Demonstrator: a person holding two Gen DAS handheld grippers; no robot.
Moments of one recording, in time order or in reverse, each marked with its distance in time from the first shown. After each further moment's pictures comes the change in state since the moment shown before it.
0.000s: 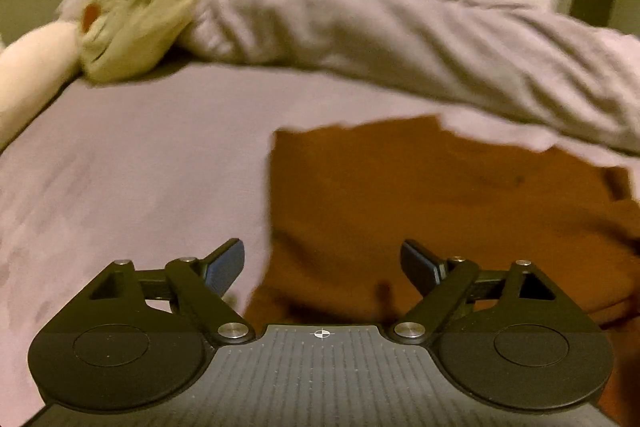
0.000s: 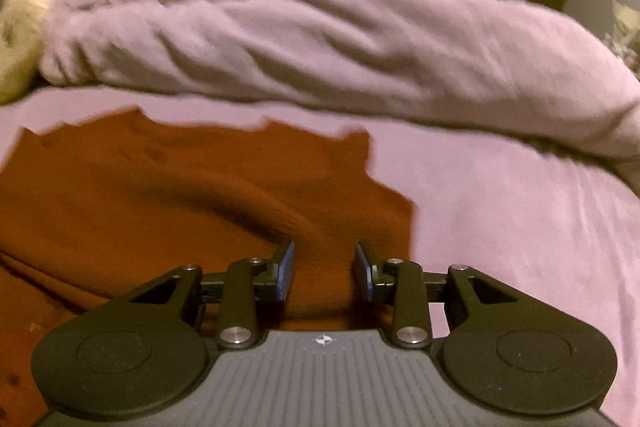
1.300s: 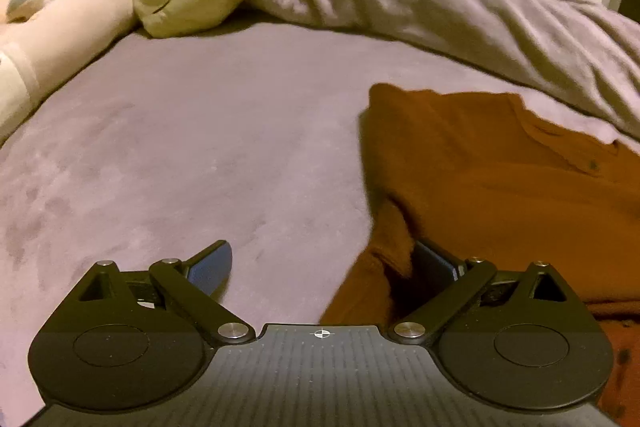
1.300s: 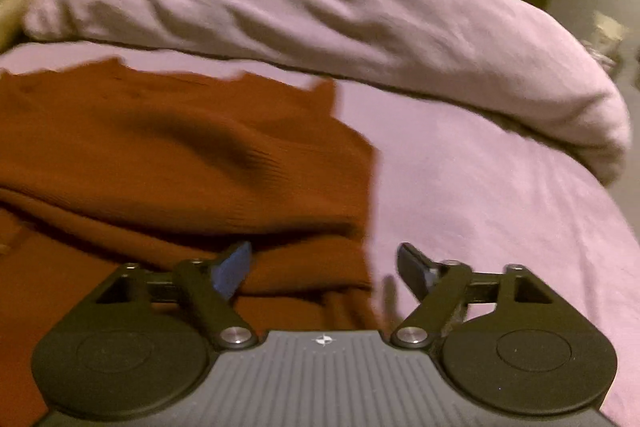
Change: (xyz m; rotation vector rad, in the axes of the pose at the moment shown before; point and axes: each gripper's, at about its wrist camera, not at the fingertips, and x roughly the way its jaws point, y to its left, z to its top) left arm 0.003 0.058 -0.024 -0.098 0.070 0.124; right arm -0.008 -0.013 -0.036 -0.046 0.081 -0.182
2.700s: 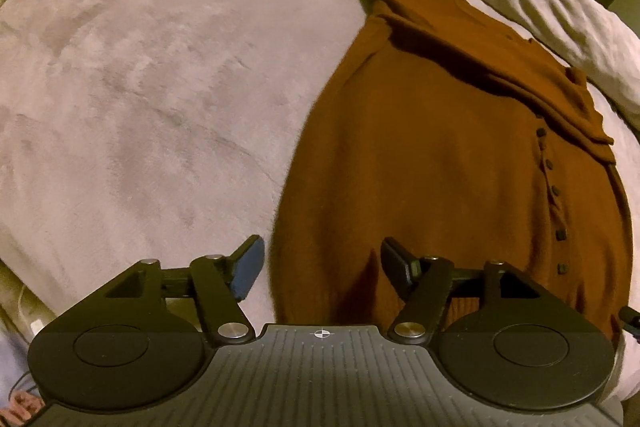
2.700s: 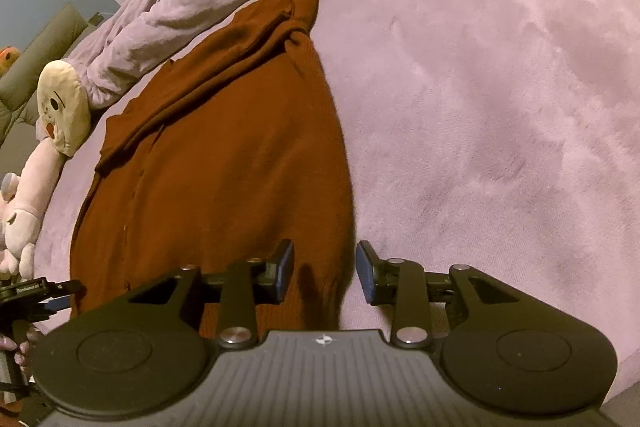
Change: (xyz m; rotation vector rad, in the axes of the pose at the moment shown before) left arm -0.090 0.077 -0.121 -0.046 0.273 -0.261; right arm -0.139 -0.091 -0.161 0.545 0.251 0.464
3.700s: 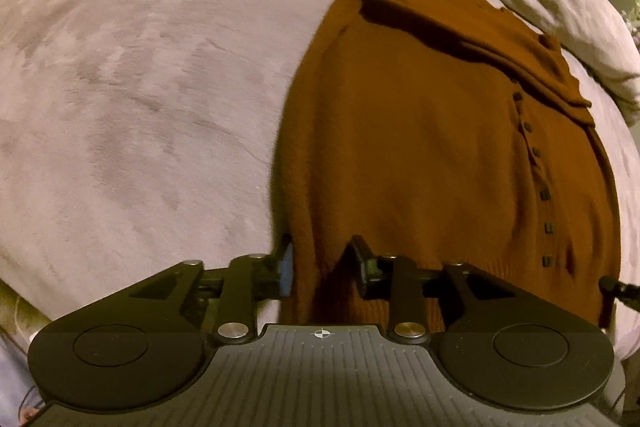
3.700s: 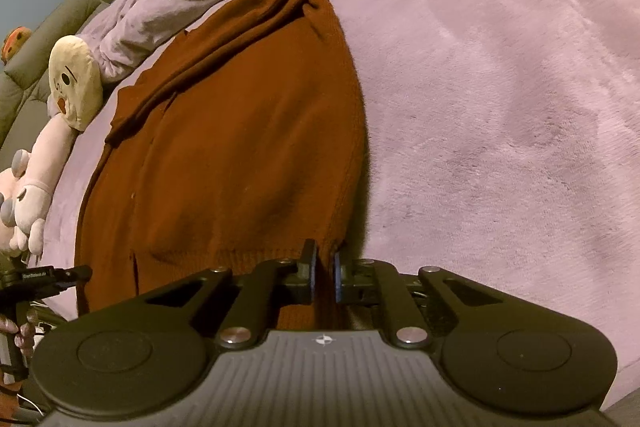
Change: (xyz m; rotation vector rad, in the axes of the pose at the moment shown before) left arm -0.002 -0.001 -0.006 0.088 0.061 -0.069; right arm 0.010 0.002 -0.010 -0.028 0.064 0.038
